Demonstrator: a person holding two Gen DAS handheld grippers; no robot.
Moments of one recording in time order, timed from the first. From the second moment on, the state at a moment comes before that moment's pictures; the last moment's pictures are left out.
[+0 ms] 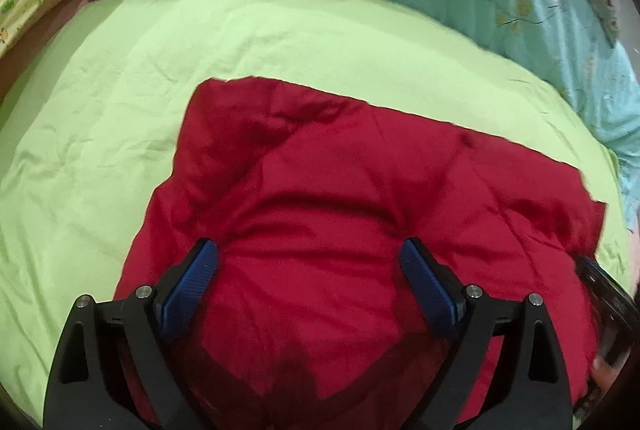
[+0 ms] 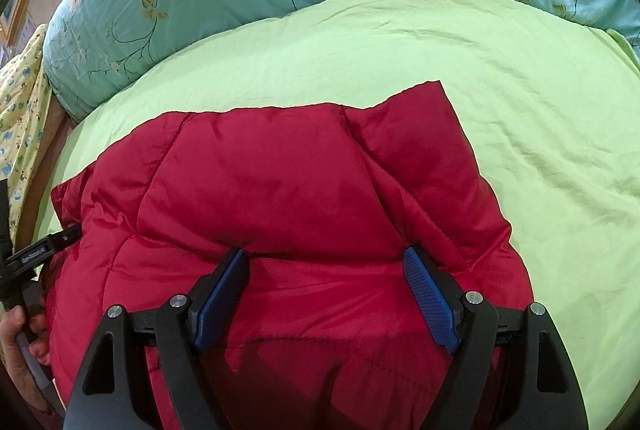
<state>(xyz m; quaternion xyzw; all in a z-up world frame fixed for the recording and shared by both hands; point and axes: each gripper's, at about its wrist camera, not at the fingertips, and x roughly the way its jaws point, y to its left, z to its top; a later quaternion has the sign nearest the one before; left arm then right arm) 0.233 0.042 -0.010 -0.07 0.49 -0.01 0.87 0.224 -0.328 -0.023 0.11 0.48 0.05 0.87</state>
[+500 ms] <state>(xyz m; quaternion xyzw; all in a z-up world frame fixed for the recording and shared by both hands) 0.122 0.020 0.004 -0.03 0.47 -0.06 0.88 0.210 -0.328 -0.018 0.10 0.47 0.03 0.88</state>
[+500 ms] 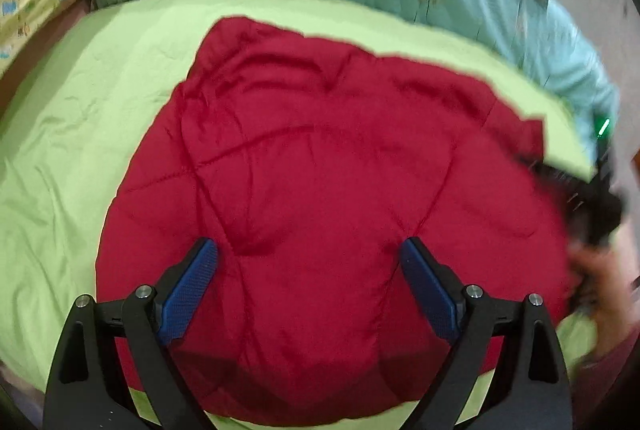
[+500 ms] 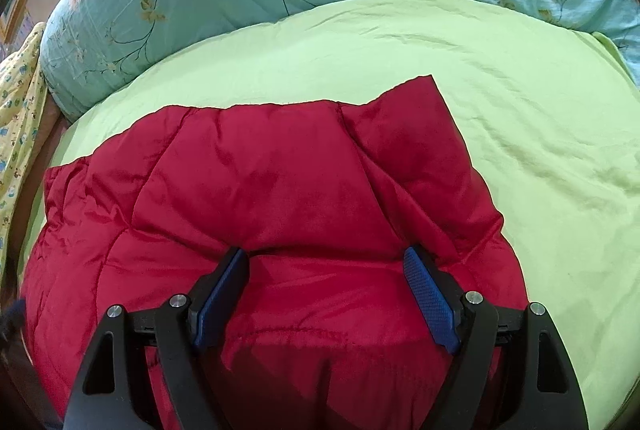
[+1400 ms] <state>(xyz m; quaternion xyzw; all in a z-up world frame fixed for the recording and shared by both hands) 0.086 0.017 0.002 0.01 0.46 -0.04 0.89 0.067 -0.305 -0.010 0.03 0.45 0.06 0.89</state>
